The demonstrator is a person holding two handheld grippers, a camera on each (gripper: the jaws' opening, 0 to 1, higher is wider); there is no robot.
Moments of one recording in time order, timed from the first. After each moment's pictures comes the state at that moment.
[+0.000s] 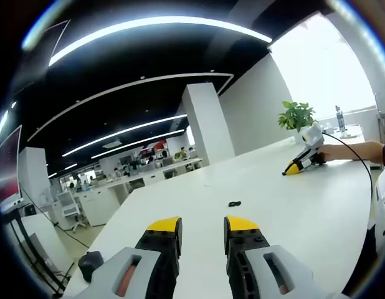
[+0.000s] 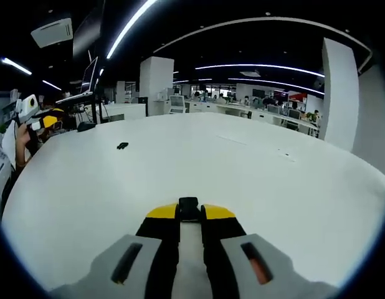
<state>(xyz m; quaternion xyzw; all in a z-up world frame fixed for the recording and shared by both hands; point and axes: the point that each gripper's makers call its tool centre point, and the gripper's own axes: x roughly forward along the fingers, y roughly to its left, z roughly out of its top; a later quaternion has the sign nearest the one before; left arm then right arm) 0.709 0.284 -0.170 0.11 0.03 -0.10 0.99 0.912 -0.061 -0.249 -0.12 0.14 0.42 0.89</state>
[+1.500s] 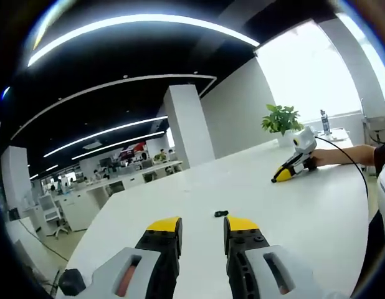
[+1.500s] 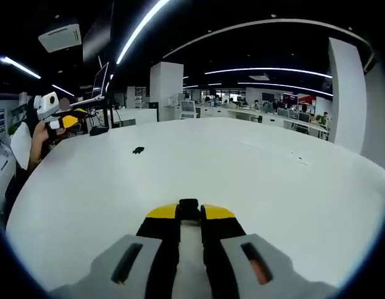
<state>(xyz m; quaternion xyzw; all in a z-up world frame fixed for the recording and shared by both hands) 0.751 0.267 -0.164 0.10 0.04 -0.17 0.98 0.897 -0.043 -0.244 -0.10 0.13 0.46 0.87</state>
